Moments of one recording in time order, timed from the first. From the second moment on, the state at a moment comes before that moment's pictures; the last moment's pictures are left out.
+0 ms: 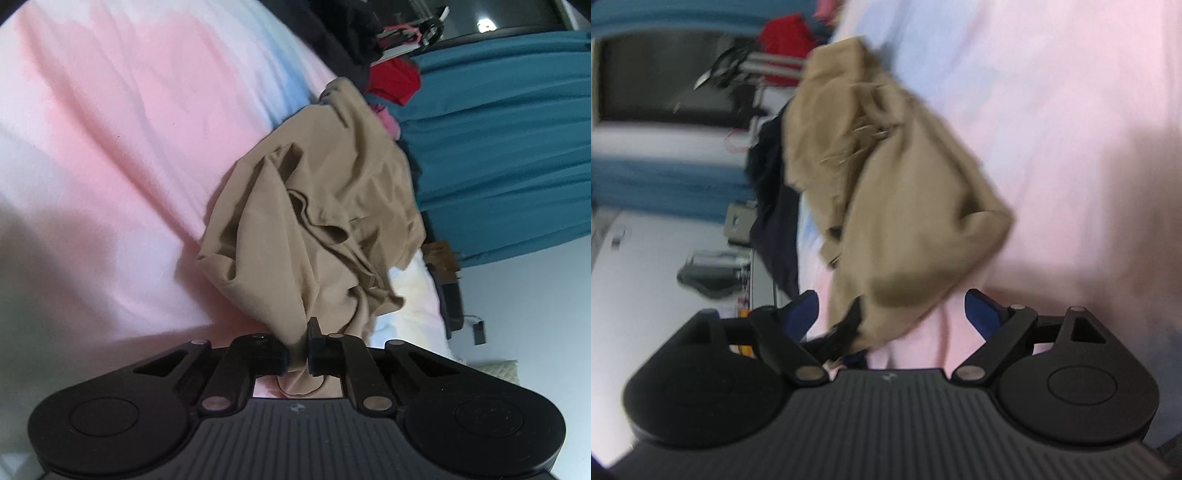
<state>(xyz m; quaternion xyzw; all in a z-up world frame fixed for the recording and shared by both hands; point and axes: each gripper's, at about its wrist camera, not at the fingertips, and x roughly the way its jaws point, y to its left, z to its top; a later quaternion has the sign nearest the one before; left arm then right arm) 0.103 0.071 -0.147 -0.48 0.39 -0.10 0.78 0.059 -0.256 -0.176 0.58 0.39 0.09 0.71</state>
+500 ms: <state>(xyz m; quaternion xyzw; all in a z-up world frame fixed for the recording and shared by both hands) 0.097 0.074 -0.140 -0.50 0.38 -0.13 0.77 0.068 -0.259 -0.154 0.54 0.31 0.08 0.77</state>
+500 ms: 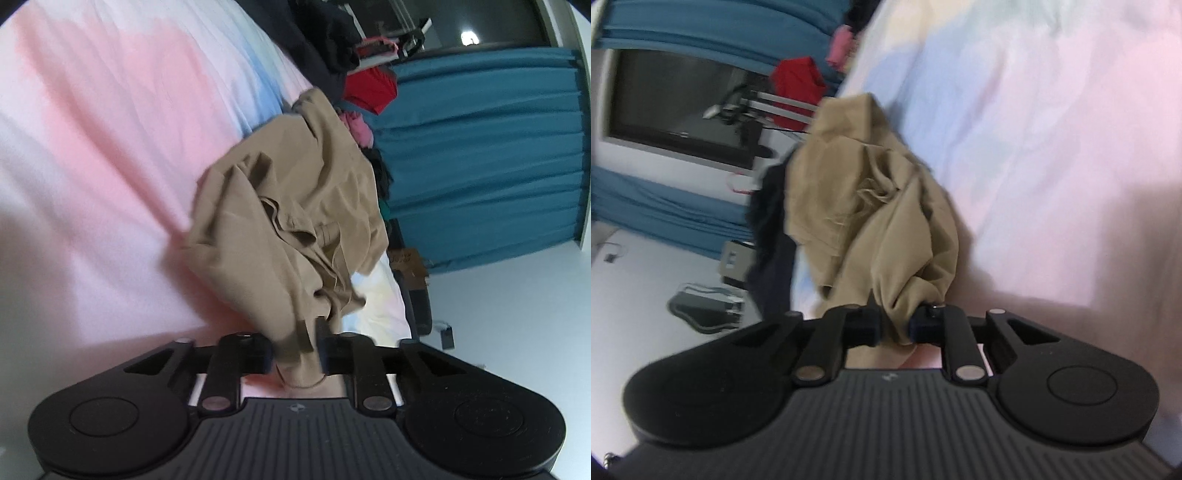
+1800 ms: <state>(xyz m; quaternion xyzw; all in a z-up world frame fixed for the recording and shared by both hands) -0.093 0.077 -0.024 -0.46 0.34 -0.15 0.80 -0.095 -0.290 -0.027 0.45 0.30 0.13 0.83</state>
